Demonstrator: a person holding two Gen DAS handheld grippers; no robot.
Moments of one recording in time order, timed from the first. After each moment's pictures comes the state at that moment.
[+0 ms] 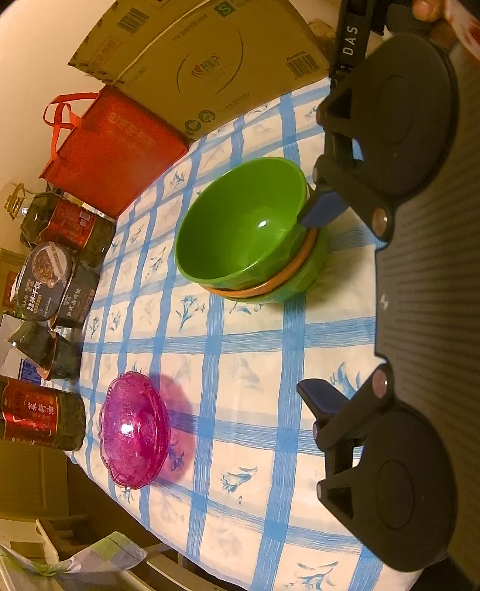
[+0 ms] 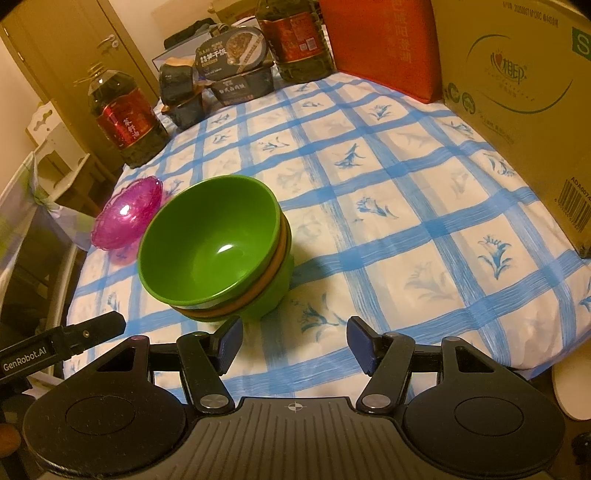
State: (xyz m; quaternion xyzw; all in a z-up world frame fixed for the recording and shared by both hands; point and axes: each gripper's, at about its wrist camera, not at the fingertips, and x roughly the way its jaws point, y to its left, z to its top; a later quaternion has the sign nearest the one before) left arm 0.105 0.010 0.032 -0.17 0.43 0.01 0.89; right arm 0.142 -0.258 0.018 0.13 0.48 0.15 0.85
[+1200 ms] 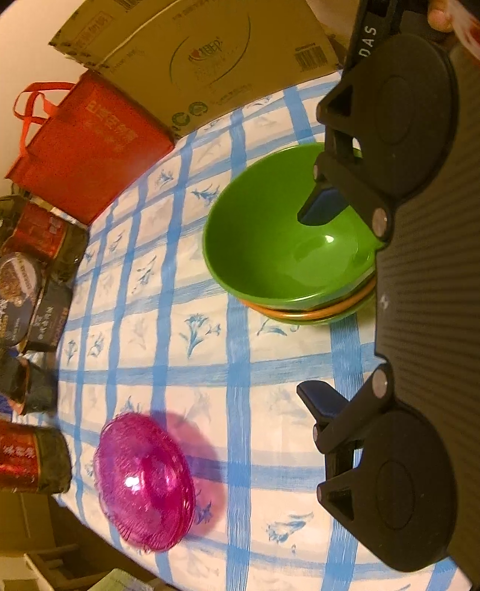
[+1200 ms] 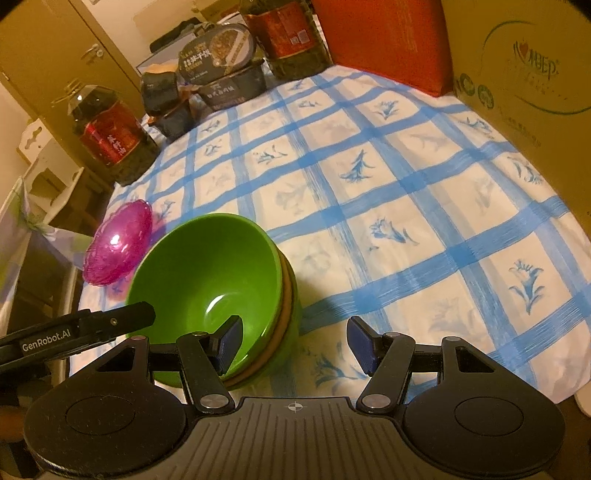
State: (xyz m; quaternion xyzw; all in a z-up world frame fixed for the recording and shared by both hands) left arm 0.205 0.009 0.014 -0.16 0.49 -0.03 0.86; right arm 0.213 -0.249 0.000 0.17 0.50 0.15 0.83
